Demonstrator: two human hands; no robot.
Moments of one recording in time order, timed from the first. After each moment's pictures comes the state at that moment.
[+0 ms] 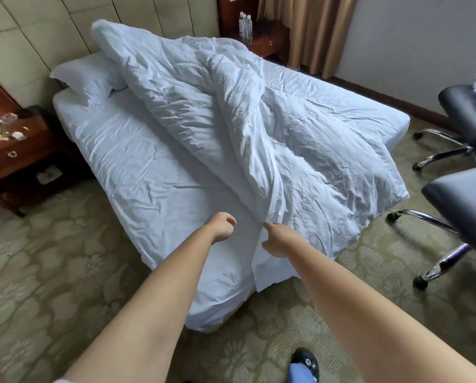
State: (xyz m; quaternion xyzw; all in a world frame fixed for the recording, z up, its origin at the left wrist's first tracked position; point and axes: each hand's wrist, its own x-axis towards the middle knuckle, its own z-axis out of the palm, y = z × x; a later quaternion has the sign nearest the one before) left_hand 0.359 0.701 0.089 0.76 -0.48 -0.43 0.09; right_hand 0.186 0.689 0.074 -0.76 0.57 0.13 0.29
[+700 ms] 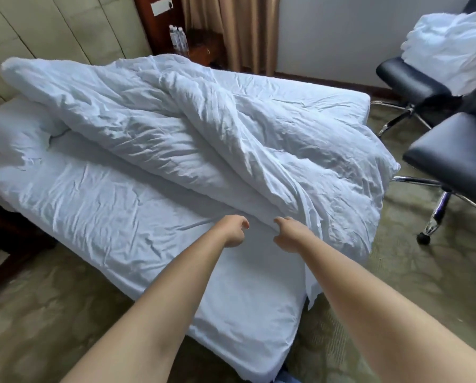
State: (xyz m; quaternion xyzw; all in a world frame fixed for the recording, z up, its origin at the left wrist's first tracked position) left_hand 0.497 0.576 0.092 0.59 -0.74 -0.32 -0.10; right_hand 0.327 0.608 0.055 -0.63 0.72 0.05 0.29
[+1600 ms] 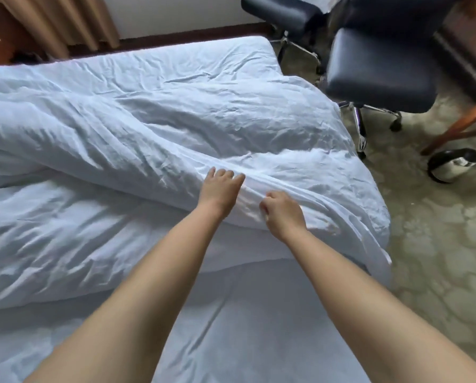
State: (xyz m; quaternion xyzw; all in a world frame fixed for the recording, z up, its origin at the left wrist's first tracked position) left_hand 0.435 0.222 -0.005 0.19 -0.98 -0.01 -0.09; right_hand 0.365 0.370 -0.029 -0.41 0.89 -0.11 0.14
